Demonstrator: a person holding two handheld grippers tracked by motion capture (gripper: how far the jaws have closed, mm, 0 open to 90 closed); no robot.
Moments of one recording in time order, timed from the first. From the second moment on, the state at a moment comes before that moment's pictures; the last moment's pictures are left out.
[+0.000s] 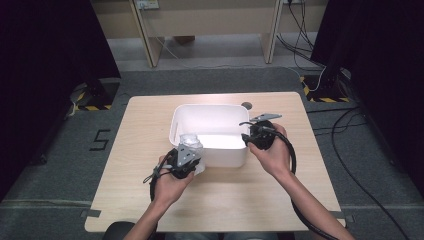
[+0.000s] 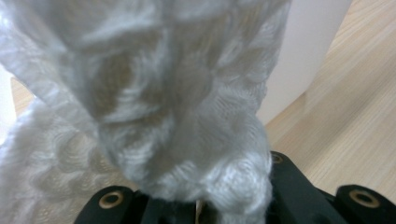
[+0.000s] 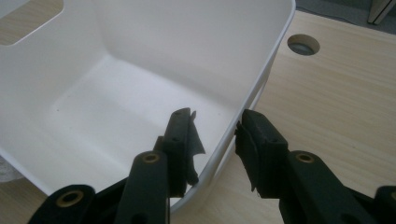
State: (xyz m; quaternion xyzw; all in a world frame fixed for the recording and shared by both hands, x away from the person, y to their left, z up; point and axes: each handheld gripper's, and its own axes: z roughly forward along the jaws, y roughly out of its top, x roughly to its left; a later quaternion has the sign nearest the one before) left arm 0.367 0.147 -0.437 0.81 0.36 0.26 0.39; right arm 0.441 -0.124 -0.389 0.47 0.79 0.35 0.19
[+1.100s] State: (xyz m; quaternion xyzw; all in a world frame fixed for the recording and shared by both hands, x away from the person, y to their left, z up) left arm 0.377 0.142 -0.470 0.83 0.36 0.24 0.36; right arm 0.441 -0.122 -0.389 0.47 0.78 0.35 0.19
